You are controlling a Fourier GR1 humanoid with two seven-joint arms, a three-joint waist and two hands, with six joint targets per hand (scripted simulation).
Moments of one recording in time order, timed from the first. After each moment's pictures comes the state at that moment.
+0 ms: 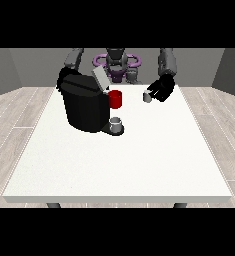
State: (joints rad) left arm -0.80 0.41 0.02 -0.62 -0.59 -0.02 -0.29; right arm -0.25 -0.04 -0.07 -1.30 -0.03 -0.14 -0.06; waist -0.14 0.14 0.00
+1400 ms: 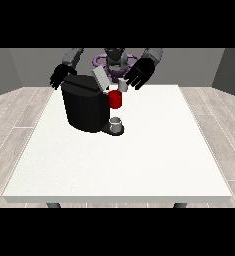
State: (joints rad) left arm -1.11 0.46 0.11 -0.64 -0.61 -0.12 -0.13; right arm -0.31 -0.04 -0.01 -1.37 -0.02 -0.16 -0.05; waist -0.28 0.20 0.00
